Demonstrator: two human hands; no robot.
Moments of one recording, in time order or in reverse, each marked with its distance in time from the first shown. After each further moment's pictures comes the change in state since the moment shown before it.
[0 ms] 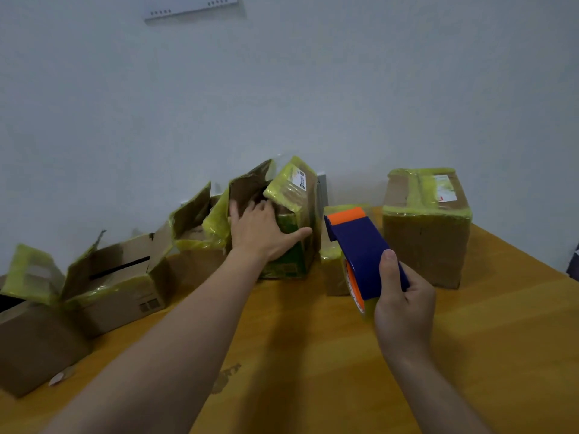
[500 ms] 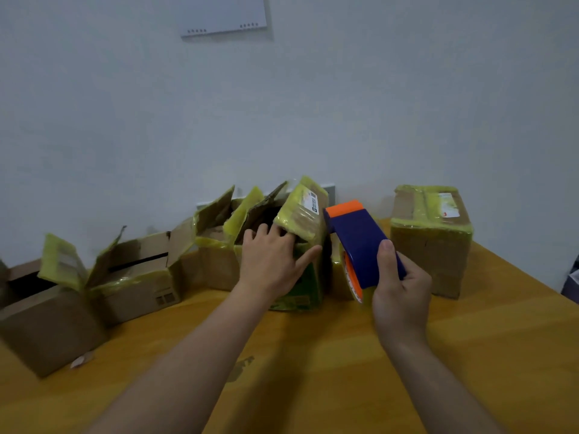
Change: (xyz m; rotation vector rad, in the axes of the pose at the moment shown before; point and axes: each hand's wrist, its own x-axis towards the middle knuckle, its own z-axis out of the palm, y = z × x) left_hand -0.075 -0.005 -0.025 0.016 0.139 0.141; right_hand -0.009 -0.035 0.018 0.017 -0.047 -0.068
